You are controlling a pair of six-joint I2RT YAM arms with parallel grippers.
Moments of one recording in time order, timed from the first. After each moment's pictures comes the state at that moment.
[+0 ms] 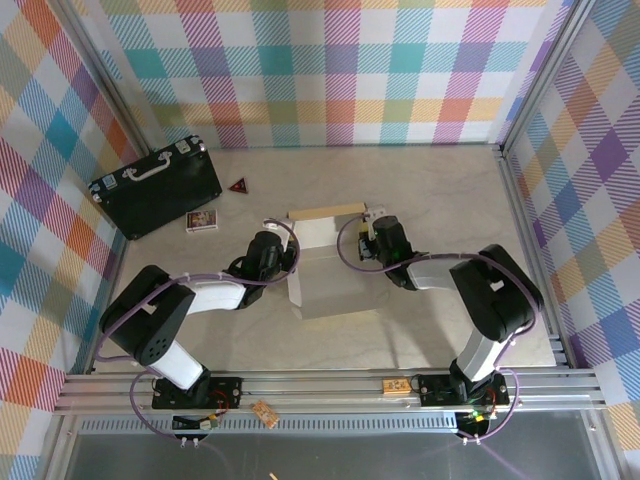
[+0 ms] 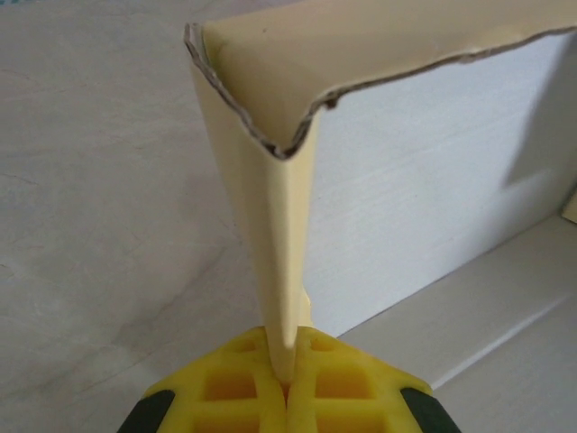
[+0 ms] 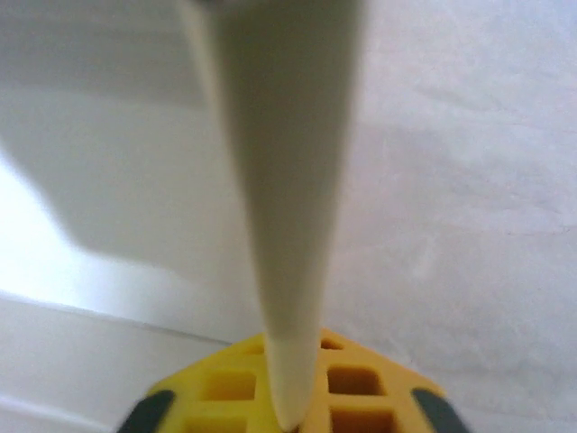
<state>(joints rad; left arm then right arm) -0.59 1.57 0.59 0.48 -0.20 -0.18 0.56 1.72 0.73 0.43 0.15 0.13</state>
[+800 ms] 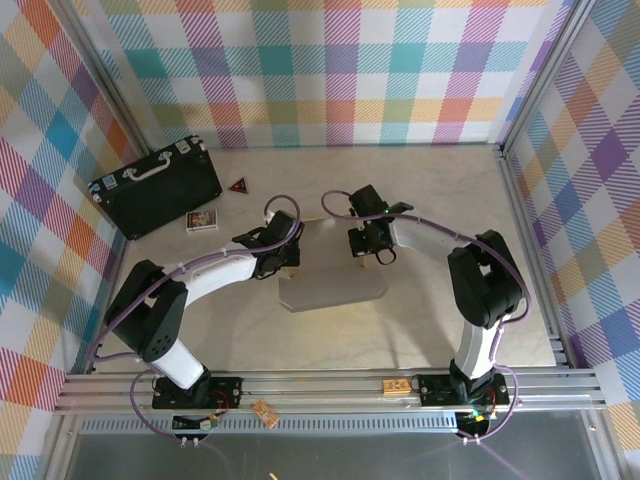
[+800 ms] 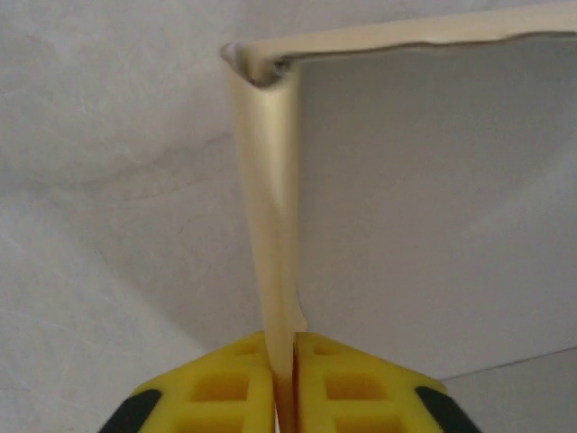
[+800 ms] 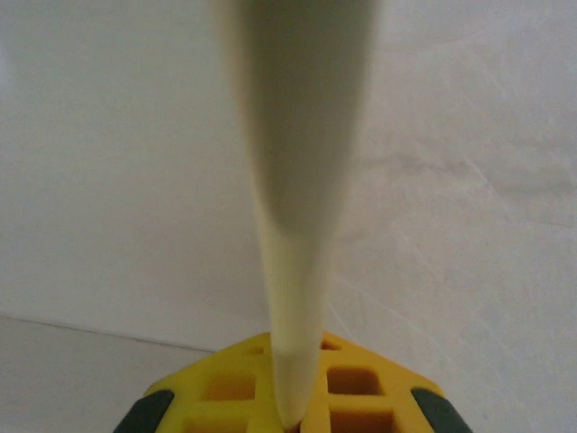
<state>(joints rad) -0.61 1.62 0.98 -0.37 -0.27 -0.55 0.58 1.84 1.29 -0.64 0.01 0.29</state>
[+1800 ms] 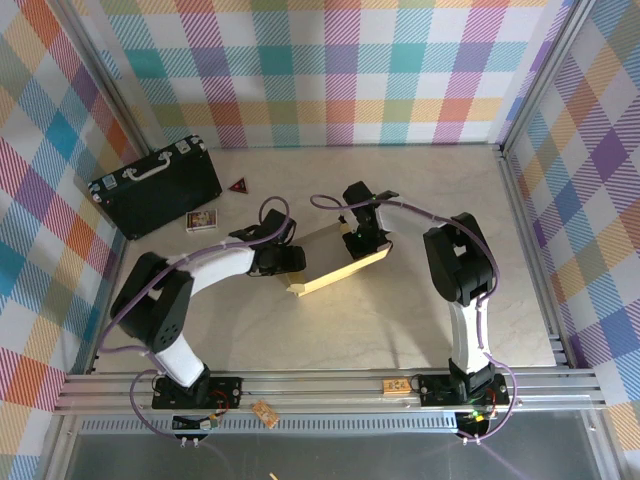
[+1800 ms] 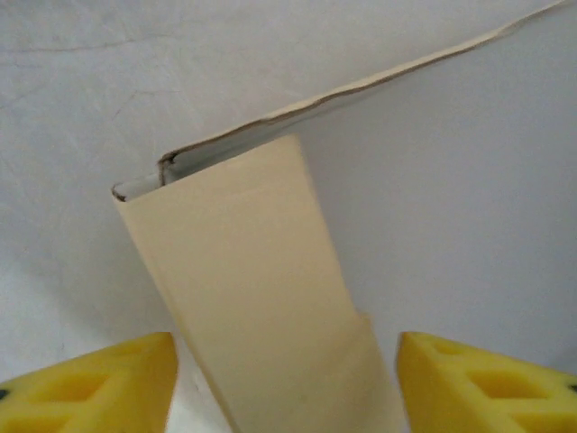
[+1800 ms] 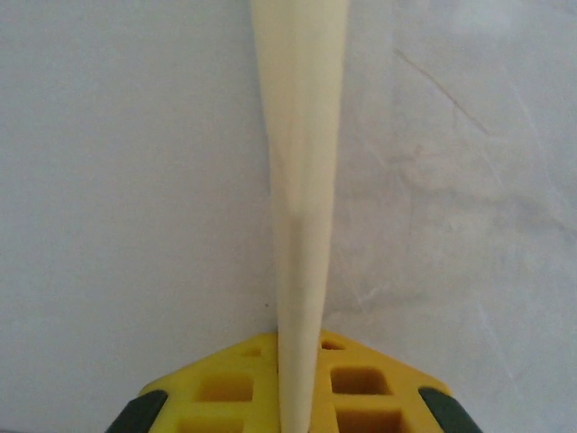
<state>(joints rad) -0.53 1.62 0.97 -0.43 0.02 -0.63 0.54 2.07 1.50 -0.81 -0.09 0.01</state>
